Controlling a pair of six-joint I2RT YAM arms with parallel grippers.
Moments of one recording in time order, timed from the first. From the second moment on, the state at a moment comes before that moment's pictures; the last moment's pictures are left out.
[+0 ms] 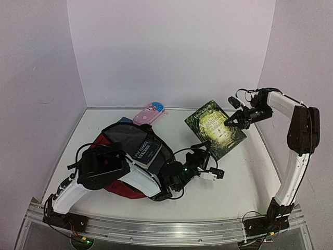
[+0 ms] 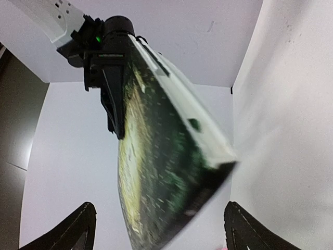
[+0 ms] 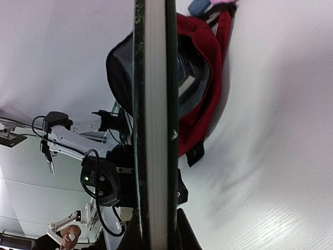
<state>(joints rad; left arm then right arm) -1.27 2.40 1.36 1.29 -0.47 1.61 0.00 1.97 1.74 -1.41 -1.22 -0.58</state>
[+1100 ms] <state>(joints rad) -0.94 1.66 1.27 0.24 -0.17 -0.35 0.03 1.71 1.32 -0.06 -0.89 0.97</state>
